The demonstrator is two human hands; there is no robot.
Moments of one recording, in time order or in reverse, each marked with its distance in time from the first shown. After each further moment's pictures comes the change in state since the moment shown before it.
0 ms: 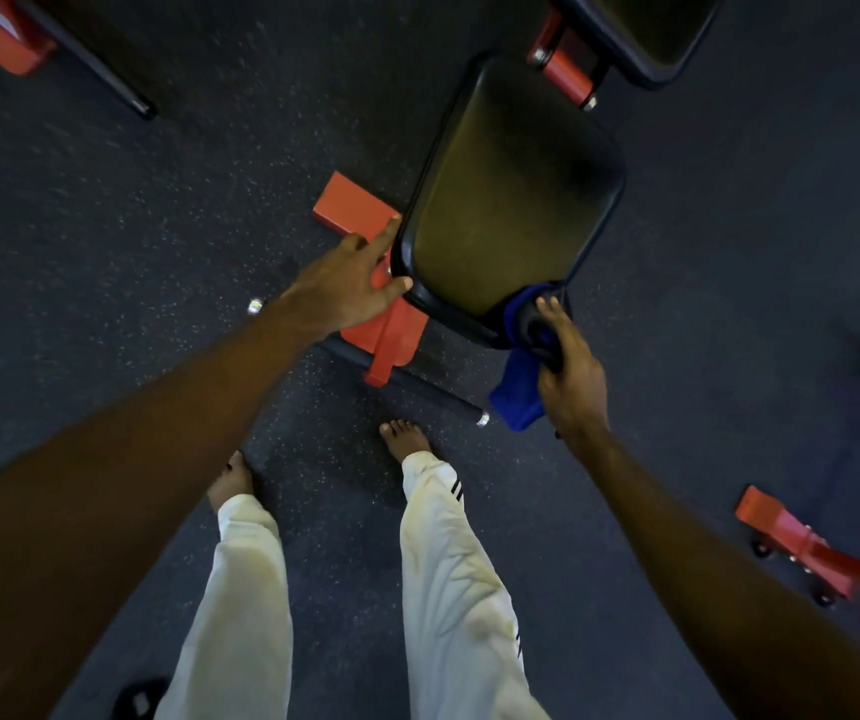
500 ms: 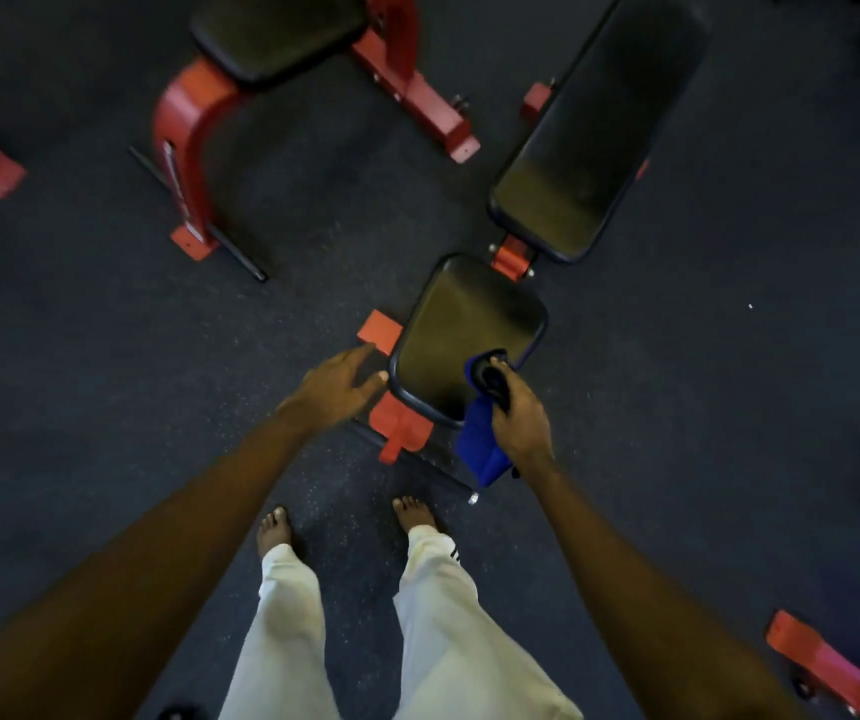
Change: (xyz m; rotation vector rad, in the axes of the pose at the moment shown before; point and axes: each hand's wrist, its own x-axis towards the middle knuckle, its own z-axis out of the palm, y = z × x) left_hand -0.172 0.141 -0.110 -0.180 0.137 -0.158; right_hand 0.004 -0.087 -0.150 0.271 -0.160 0.084
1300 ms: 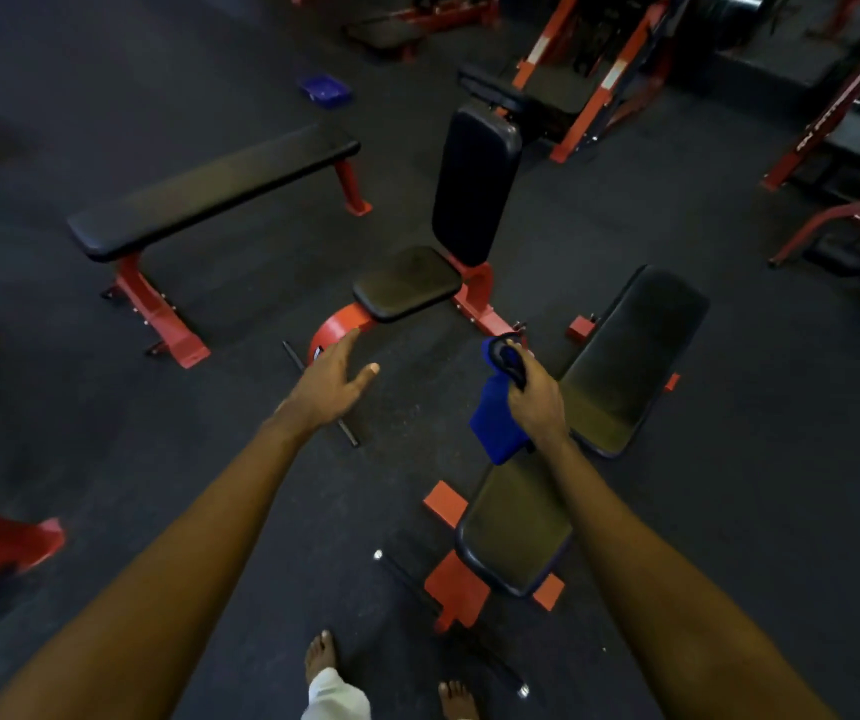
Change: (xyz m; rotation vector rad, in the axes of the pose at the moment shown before) left_hand -0.119 0.074 -0.299 0.032 0.537 0.178; right_hand 0.033 -0.317 -0.112 0.066 0.111 -0.397
